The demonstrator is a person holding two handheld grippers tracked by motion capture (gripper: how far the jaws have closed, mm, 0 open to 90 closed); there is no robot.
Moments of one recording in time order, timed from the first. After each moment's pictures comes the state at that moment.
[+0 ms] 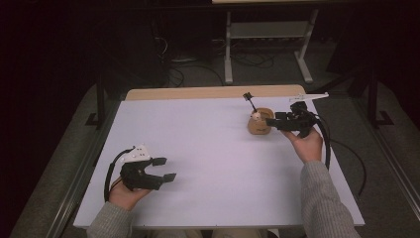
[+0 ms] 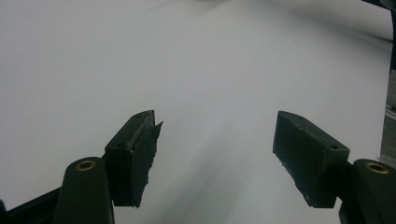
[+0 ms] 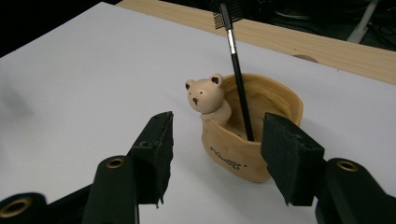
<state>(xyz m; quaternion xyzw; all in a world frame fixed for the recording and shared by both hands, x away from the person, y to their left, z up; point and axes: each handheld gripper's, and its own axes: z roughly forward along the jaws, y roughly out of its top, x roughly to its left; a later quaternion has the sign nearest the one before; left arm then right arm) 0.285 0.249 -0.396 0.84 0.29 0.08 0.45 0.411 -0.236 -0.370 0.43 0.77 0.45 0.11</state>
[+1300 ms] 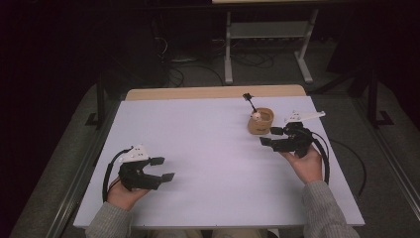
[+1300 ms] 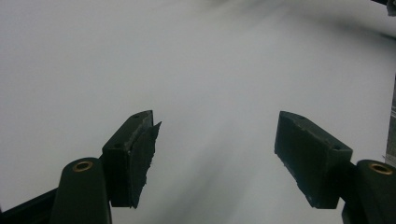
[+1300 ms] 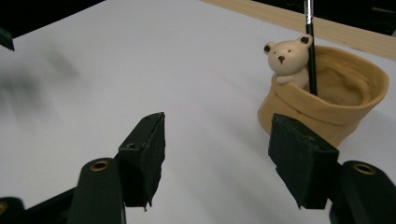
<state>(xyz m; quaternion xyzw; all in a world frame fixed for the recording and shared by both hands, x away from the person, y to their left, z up) 0.285 0.254 -0.396 0.84 0.30 0.09 0.45 0.358 -0.217 -0.382 0.38 0.80 0.46 0.11</state>
